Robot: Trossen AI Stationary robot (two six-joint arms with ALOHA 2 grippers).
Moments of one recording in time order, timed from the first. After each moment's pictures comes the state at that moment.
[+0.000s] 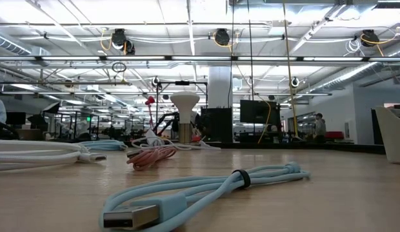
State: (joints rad) left arm -0.56 1.70 1.77 -1.48 -0.75 -1.09; right arm 0.90 1.38 0.93 -1.39 0.07 2.07
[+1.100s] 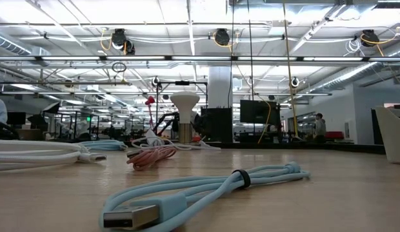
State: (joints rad) left arm -0.55 1.70 1.77 -1.41 -0.74 -1.05; right arm 0.94 1.33 0.93 -1.36 0.10 2.09
